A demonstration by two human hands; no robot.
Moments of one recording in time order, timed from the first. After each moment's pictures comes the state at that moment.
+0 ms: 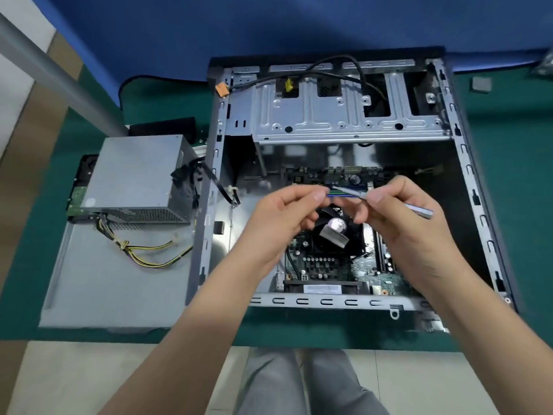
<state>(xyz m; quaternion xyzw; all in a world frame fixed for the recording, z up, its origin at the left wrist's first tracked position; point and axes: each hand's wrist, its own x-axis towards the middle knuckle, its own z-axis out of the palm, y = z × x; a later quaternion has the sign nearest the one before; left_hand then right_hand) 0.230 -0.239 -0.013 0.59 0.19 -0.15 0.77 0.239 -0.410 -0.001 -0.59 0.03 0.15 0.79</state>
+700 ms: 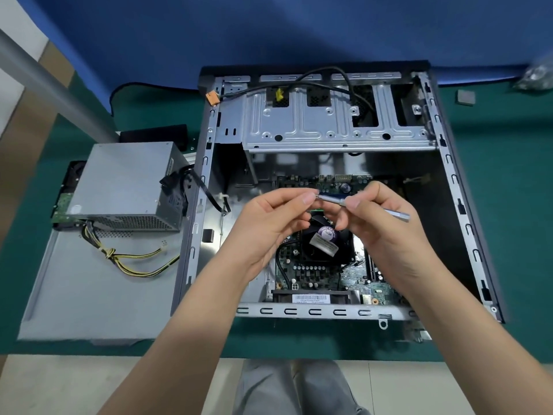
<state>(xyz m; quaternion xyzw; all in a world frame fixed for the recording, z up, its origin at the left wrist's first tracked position) 0.233 -0.236 -0.010 0.53 0.17 -0.15 0.81 0.248 -0.409 -0.012 -0.56 0.01 0.18 0.81</state>
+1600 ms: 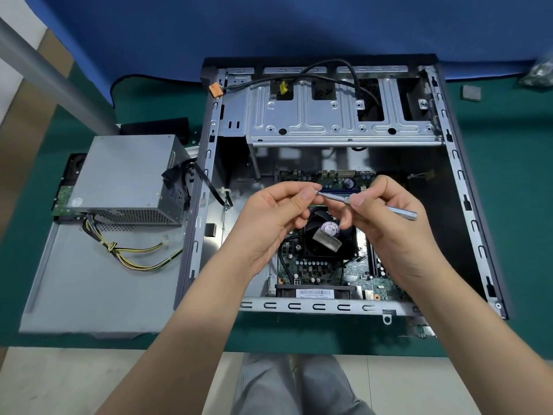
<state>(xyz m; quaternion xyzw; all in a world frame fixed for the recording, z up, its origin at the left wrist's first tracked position) 0.234 -0.236 -0.013 0.52 0.17 -0.15 0.83 0.246 -0.405 -0.010 -0.60 0.01 0.16 0.78</state>
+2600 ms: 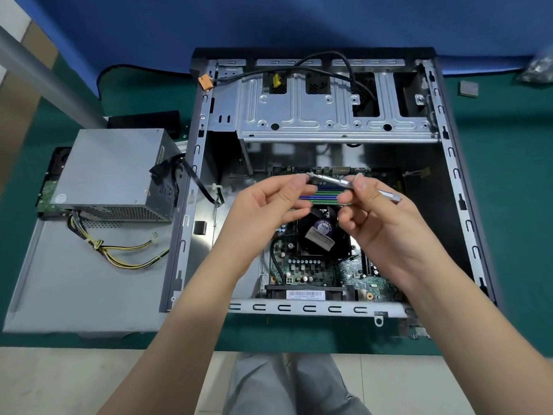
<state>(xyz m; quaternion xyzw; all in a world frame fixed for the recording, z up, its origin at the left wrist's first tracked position) 0.233 -0.235 -0.018 0.62 0.14 -0.10 0.76 0.252 -0.409 -0.009 -0.48 0.11 0.23 0.84</state>
